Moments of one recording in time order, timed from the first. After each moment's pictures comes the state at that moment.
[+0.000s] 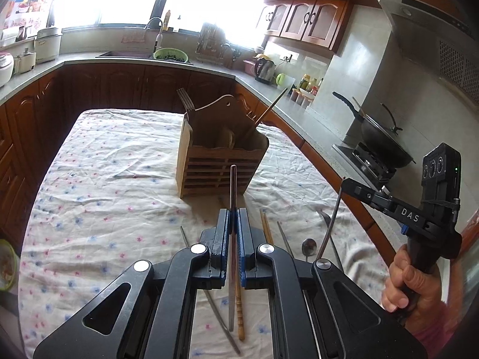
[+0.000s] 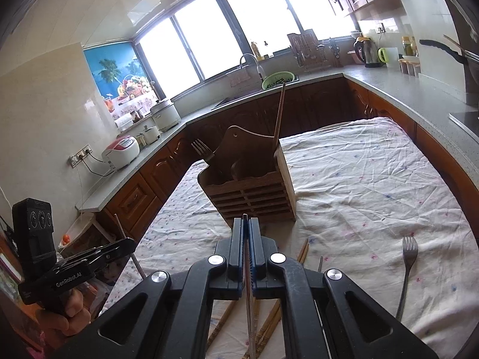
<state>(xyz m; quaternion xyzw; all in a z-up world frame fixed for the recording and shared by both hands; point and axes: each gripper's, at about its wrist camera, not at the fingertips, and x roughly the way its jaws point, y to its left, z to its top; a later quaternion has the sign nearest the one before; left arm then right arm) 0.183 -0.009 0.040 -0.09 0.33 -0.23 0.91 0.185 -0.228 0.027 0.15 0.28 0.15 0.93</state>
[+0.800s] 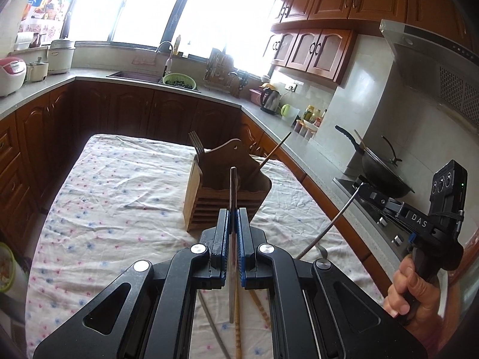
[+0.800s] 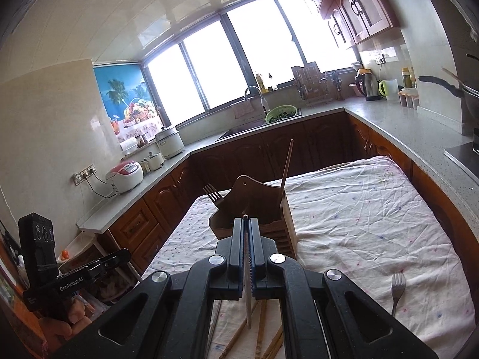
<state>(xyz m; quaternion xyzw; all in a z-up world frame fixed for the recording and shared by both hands) 0.185 0.009 0.076 -0.12 0.27 -0.20 0.93 0.179 -0.233 0.072 0.15 0.21 0.15 0.96</state>
